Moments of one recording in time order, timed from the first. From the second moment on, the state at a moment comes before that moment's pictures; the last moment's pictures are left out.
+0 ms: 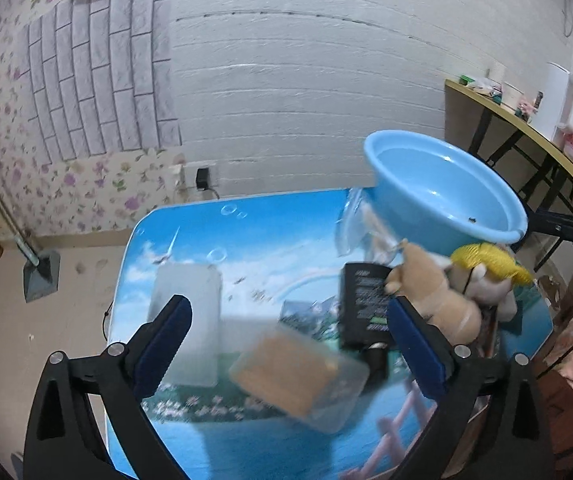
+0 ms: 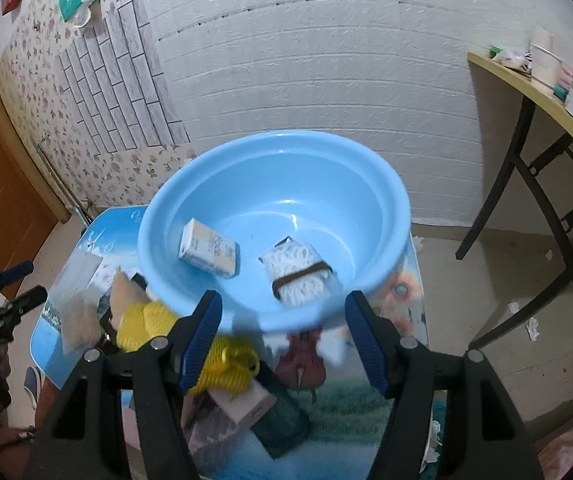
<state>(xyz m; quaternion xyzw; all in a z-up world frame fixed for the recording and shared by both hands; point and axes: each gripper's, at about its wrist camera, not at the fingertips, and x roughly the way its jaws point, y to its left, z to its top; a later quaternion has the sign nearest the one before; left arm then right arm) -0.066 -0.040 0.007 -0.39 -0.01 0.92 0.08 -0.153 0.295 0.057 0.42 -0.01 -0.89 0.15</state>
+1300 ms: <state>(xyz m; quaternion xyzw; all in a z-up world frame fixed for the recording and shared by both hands) -0.112 -0.121 -0.076 -0.45 -0.06 0.89 0.03 -0.123 0.258 -0.019 0.49 0.10 -0.84 0.19</state>
